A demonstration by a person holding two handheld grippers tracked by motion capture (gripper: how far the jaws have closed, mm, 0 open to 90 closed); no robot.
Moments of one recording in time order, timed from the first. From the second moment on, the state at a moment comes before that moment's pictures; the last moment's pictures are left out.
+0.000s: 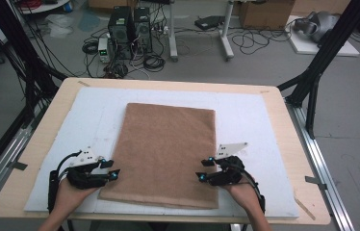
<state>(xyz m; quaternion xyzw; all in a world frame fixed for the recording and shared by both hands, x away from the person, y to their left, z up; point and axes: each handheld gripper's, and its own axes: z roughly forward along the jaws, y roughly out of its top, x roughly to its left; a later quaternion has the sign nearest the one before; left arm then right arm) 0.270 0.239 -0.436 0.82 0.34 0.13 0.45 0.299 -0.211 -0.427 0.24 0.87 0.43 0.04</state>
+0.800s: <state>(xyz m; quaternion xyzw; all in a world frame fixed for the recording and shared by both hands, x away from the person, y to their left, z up) 0.280 0.245 -0.422 0.80 0.35 0.14 0.46 0.325 -0.215 -0.391 0.27 0.85 0.45 0.09</state>
